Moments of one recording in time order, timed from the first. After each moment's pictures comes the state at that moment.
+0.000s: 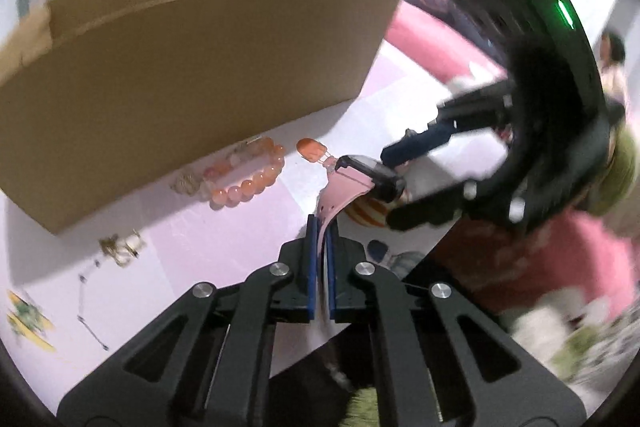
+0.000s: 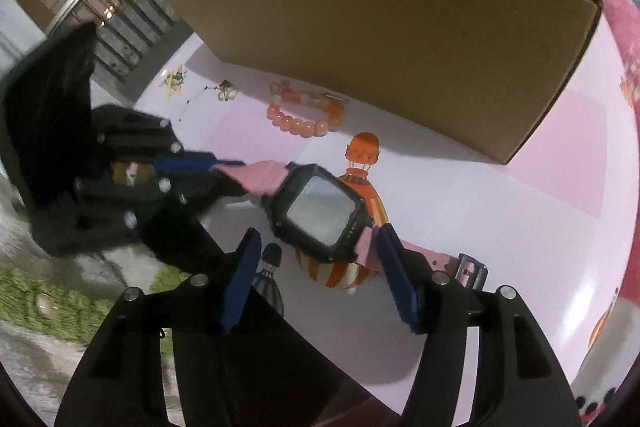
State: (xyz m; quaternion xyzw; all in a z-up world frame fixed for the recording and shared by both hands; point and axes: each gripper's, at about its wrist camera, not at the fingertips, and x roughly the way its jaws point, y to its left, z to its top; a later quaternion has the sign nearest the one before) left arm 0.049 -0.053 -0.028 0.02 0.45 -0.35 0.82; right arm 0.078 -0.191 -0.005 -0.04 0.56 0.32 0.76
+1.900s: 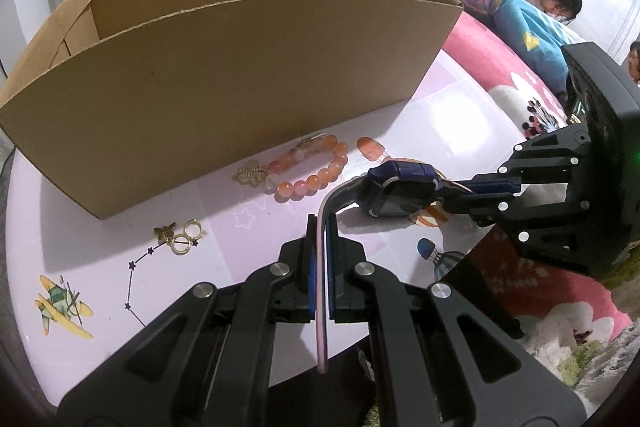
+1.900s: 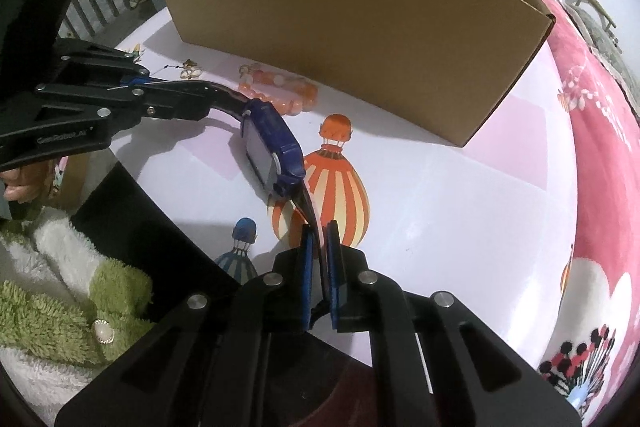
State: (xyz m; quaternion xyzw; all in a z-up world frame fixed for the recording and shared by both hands) left arm 0.061 -0.035 -0.016 0.05 0.47 -0.28 0.83; right arm 0.041 -0.156 -0.005 -0.13 0.53 0.20 0.82
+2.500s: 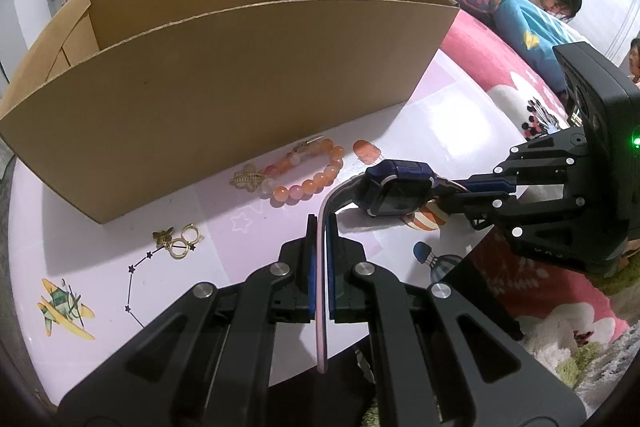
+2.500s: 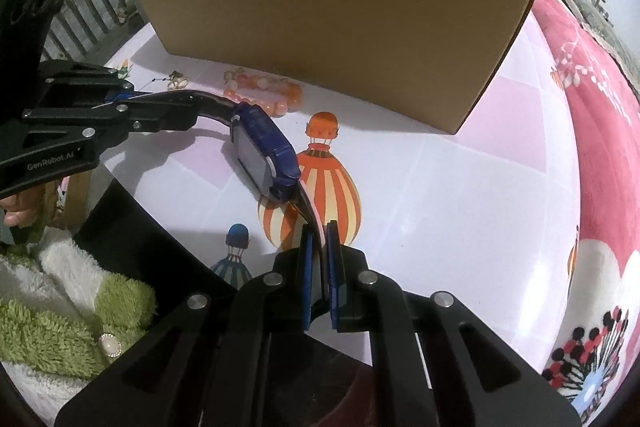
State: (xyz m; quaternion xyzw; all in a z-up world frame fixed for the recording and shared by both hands) left arm 0.061 -0.038 -0.015 0.06 0.47 -0.28 0.83; right arm 0.051 -0.178 -0.006 -0.09 0.54 0.19 0.82
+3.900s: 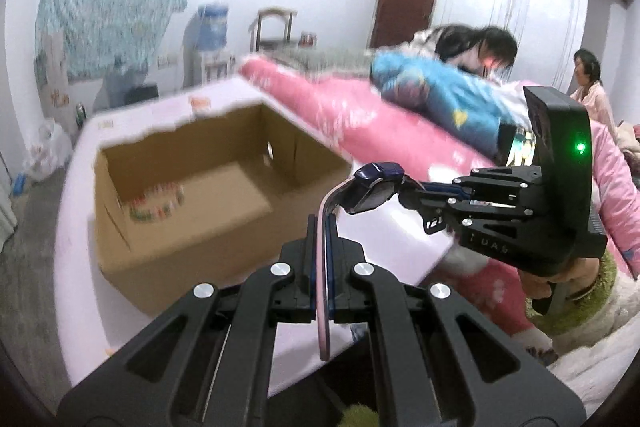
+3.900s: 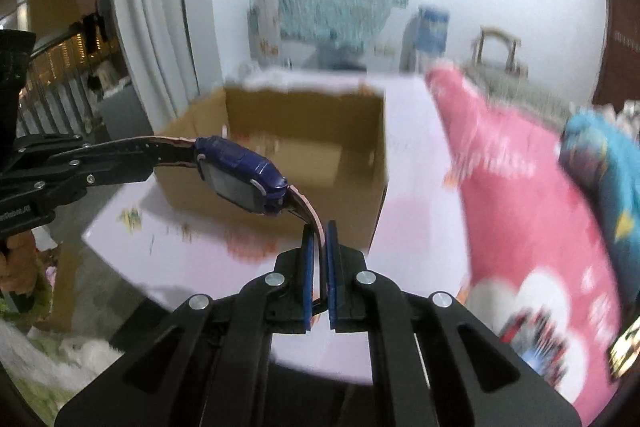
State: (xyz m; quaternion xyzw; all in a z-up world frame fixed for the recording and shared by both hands) left arm 0.013 -0.022 0.134 0.04 0.29 -0.35 0.89; right arm -0.005 -0.202 0.132 -0.04 0.33 0.10 0.94
